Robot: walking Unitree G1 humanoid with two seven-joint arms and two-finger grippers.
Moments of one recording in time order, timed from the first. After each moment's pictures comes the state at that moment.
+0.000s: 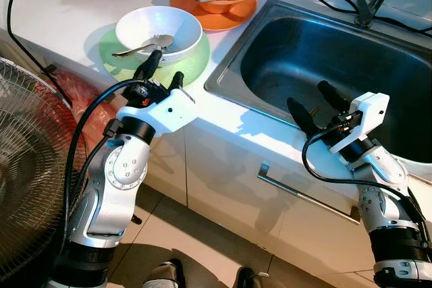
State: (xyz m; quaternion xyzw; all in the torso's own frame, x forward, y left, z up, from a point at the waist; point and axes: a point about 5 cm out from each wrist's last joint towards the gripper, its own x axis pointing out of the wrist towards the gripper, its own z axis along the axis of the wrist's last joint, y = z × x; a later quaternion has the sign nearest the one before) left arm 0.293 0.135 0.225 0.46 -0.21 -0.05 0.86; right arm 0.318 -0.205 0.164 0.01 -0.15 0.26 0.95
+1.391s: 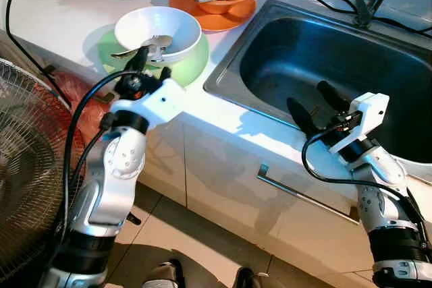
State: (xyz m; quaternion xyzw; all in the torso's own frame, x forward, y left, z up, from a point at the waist) left arm 0.307 0.143 0.229 0.46 -0.19 -0.01 0.87; right arm 0.318 -0.202 0.164 0.01 -0.15 0.26 0.95
